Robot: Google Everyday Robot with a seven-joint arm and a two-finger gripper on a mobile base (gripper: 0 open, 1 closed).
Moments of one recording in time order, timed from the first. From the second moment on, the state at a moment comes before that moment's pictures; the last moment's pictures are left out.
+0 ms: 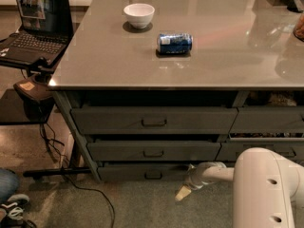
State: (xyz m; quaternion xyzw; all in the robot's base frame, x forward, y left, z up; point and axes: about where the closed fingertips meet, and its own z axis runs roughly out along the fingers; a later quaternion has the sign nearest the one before) arm 0.573 -0.182 0.186 -0.47 0.86 0.09 0.18
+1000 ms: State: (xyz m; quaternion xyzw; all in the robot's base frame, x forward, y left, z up) arm 0.576 -0.180 0.187 -0.48 0.86 0.09 0.17
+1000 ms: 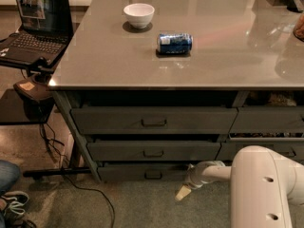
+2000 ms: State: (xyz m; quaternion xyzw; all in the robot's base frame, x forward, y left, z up) arm 0.583 -0.175 0.186 -0.49 0.85 0.09 0.17
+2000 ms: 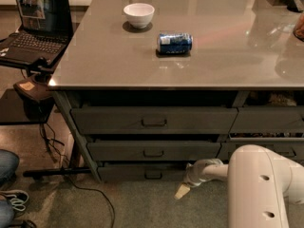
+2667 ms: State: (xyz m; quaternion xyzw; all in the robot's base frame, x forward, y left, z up) arm 0.587 -0.172 0.171 -0.51 0.84 0.09 0.18
